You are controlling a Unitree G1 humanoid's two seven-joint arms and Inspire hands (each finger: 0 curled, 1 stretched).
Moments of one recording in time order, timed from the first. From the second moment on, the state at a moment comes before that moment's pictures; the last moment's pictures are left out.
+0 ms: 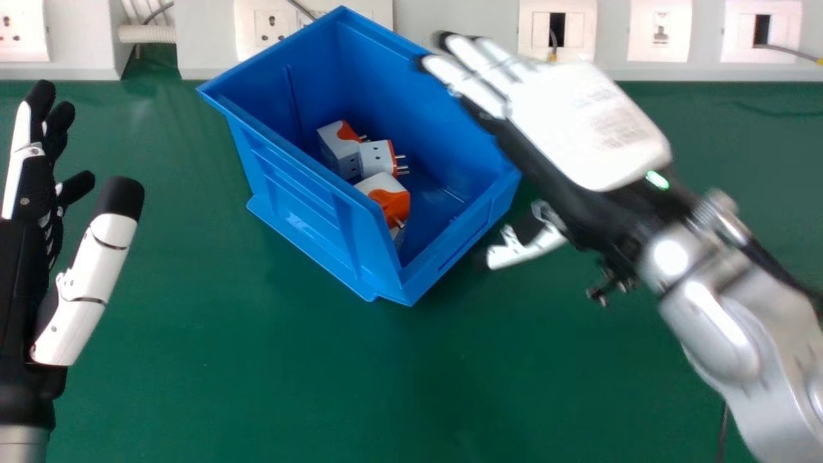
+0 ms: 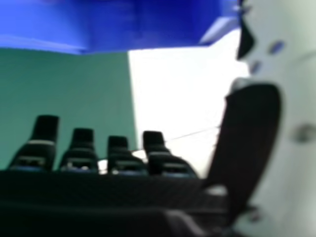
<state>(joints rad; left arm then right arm) 0.38 0.19 0.38 -0.56 0.03 -0.18 -0.11 -0.20 -0.46 0.21 -0.30 -0.74 -0.11 0.05</state>
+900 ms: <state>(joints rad) 0.50 0.11 0.29 -0.58 0.04 -0.13 -0.09 0.27 -0.05 0.07 -0.40 -0.08 -0.02 0.01</state>
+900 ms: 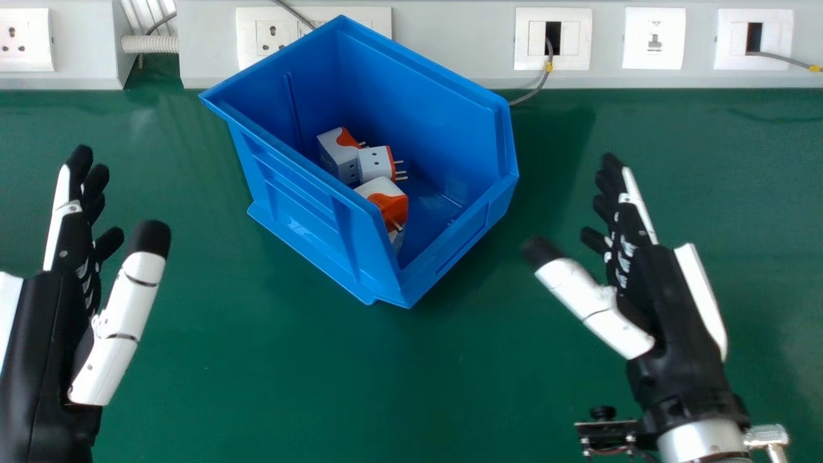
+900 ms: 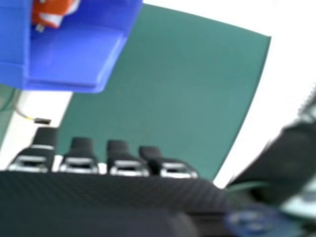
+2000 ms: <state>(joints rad) 0.52 0.07 0.23 -0.53 0.10 -0.23 -0.03 0.24 -0.04 0.00 -0.27 0.02 -0.16 0.06</state>
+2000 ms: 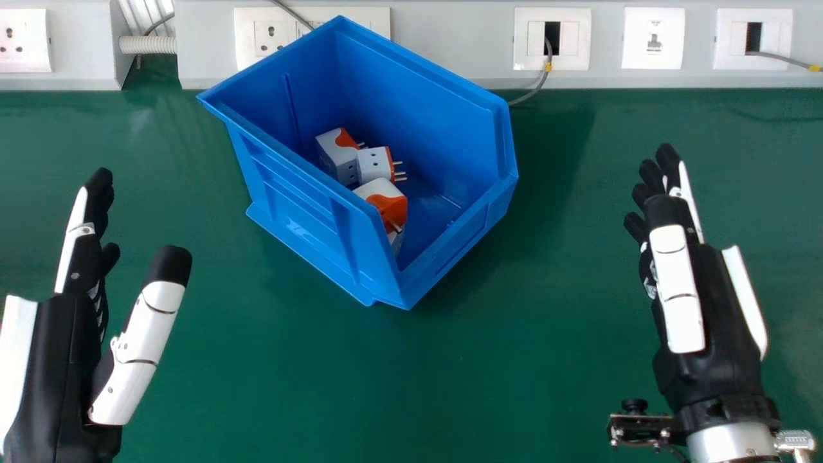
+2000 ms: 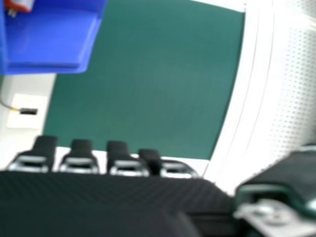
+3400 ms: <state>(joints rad) 0.46 0.06 0.20 -0.38 0.10 -0.34 0.01 0.15 -0.02 -0.04 -0.08 -0.01 -0.30 0.01</state>
